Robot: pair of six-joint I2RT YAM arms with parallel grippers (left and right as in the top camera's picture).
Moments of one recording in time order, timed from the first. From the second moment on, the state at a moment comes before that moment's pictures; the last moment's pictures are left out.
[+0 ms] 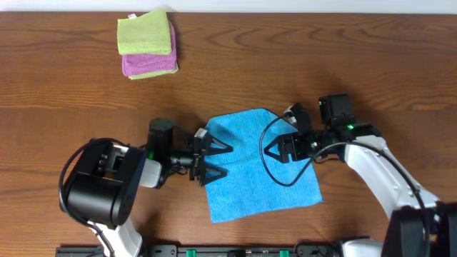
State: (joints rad) left arm -0.25 1.88 0.45 0.72 1.30 -1.40; right arm 0.16 1.51 0.84 -0.62 -0.69 -0.03
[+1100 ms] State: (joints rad) left arm -0.27 1.86 0.49 0.58 1.22 -1.21; right arm 0.17 1.76 0.86 -0.15 -0.41 0.48
